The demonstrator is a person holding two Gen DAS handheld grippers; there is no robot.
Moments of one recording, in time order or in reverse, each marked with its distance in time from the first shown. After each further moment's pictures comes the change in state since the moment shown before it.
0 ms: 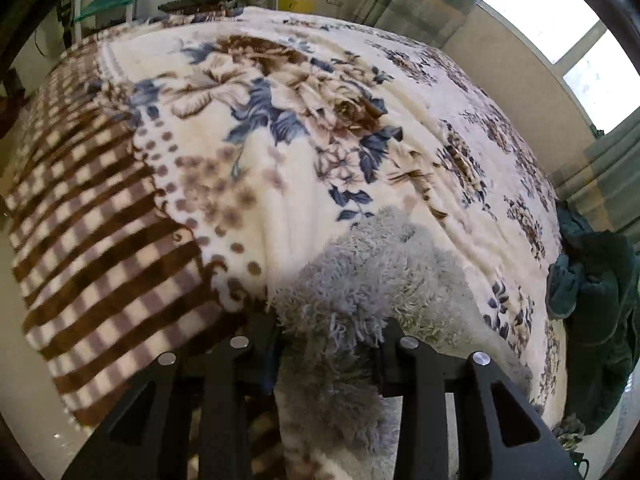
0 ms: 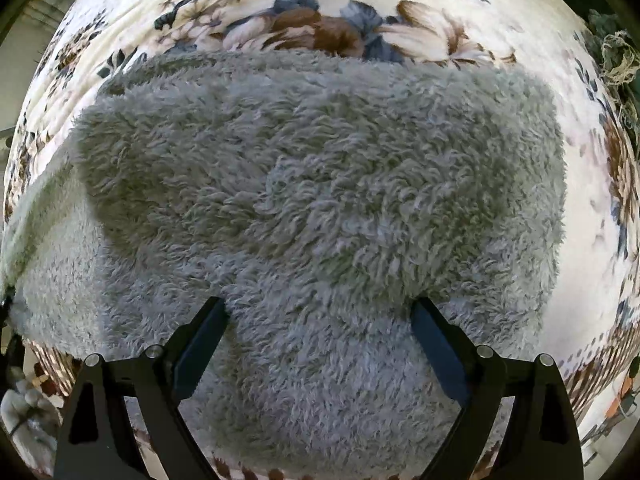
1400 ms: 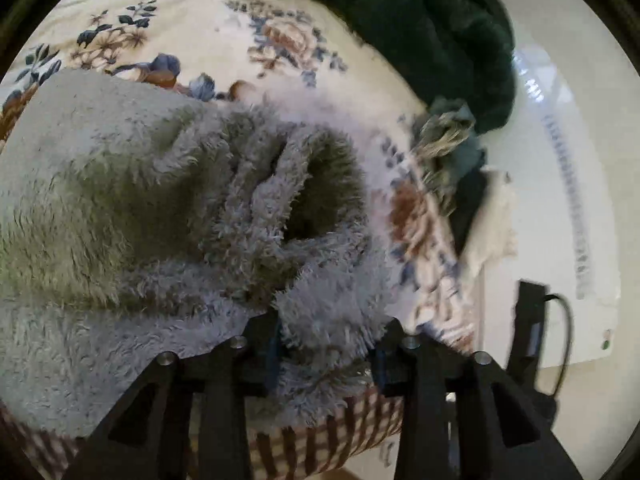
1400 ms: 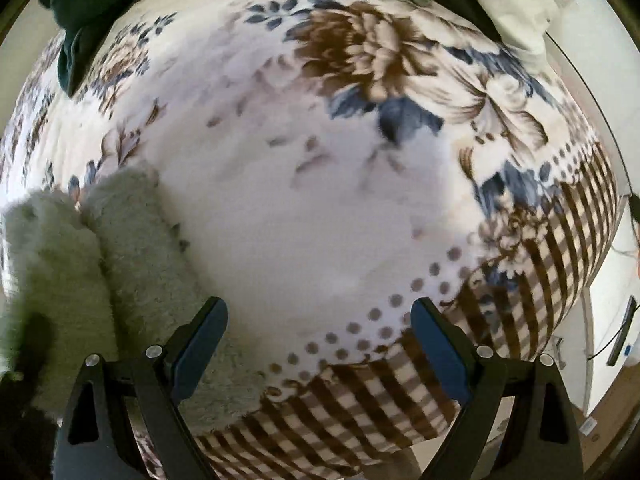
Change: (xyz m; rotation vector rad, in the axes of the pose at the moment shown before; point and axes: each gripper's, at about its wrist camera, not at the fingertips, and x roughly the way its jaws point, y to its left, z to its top) left arm -0.033 -0.375 -0.326 0.732 0.684 -0.429; right arm -0.078 -0.308 -0.085 0.566 -0.117 0.018
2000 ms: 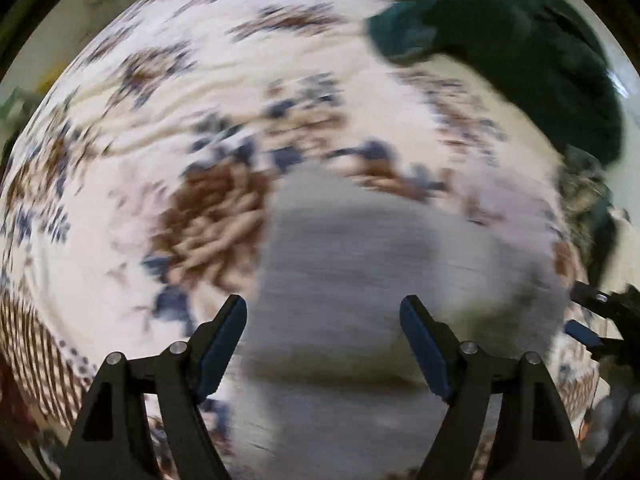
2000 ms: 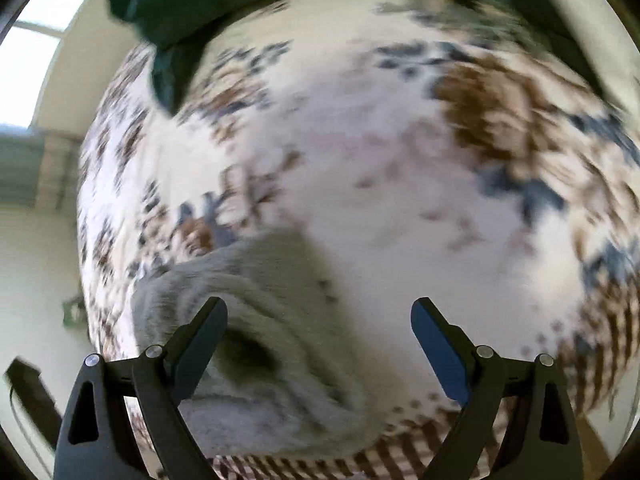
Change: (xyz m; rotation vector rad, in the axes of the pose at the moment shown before) left arm -0.078 0.144 0.038 -0.052 -0.141 0.494; right arm -0.015 0.104 0.046 -0.157 -0.011 0.350
